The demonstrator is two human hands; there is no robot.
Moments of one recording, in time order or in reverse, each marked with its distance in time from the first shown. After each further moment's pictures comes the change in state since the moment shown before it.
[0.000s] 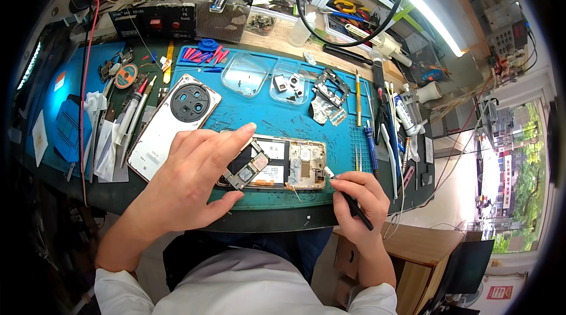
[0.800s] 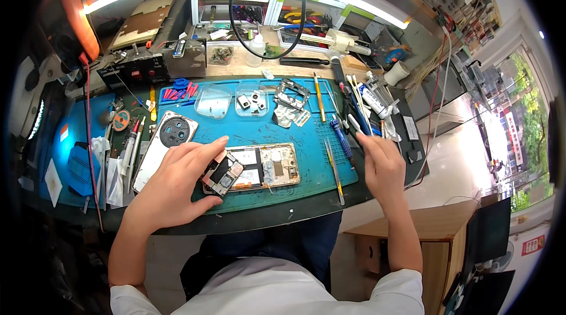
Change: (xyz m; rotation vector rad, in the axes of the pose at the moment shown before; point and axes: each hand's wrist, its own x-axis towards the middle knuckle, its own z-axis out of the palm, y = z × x) left_hand 0.018 0.003 -0.021 0.000 -0.231 -0.037; right_hand 0.004 0.050 -0.072 -0.596 0.106 -0.074
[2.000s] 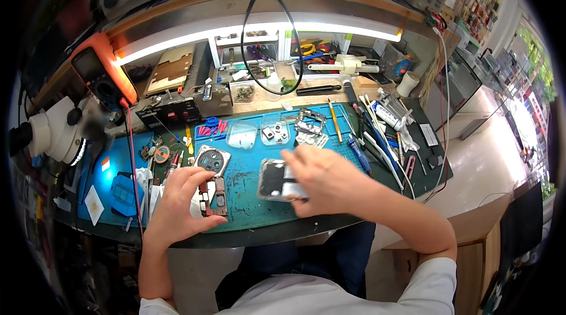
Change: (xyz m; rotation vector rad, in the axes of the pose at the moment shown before) left_hand -0.040 -0.004 -0.038 0.165 0.175 -0.071; right_hand 0.079 -0.097 0.037 0.161 -0.423 -0.393
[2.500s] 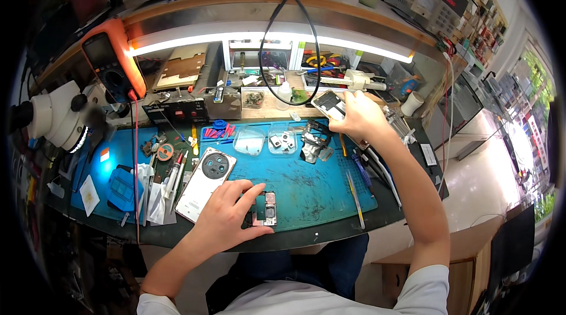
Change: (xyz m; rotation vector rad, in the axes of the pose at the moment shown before) left_hand 0.020 0.027 0.064 0.025 0.059 0.146; right_hand 0.052 0.135 -0.027 -0.109 -0.159 0.700
